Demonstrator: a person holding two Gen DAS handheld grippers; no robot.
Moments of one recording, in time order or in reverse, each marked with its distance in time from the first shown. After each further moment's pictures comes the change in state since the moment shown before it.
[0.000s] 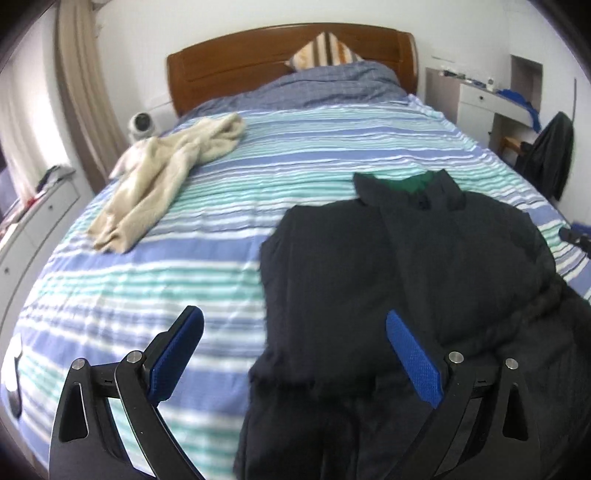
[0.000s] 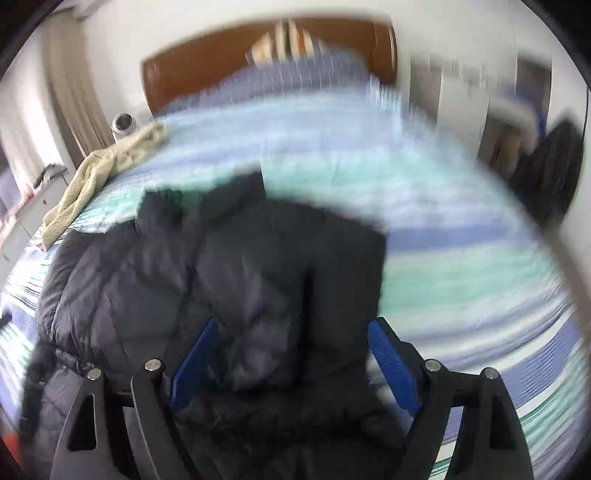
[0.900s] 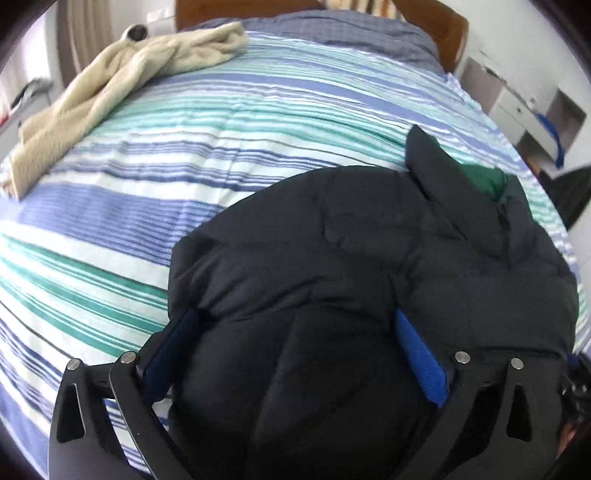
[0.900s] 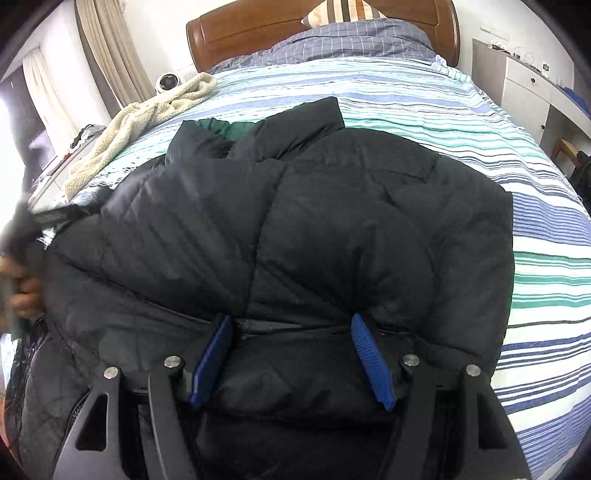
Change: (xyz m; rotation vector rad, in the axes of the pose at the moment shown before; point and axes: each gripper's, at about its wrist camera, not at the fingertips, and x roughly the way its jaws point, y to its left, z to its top) left arm 0.168 -0.004 0.018 -0.244 0.224 -0.103; right arm 0.104 0.027 -0.034 -0.017 0.197 0.197
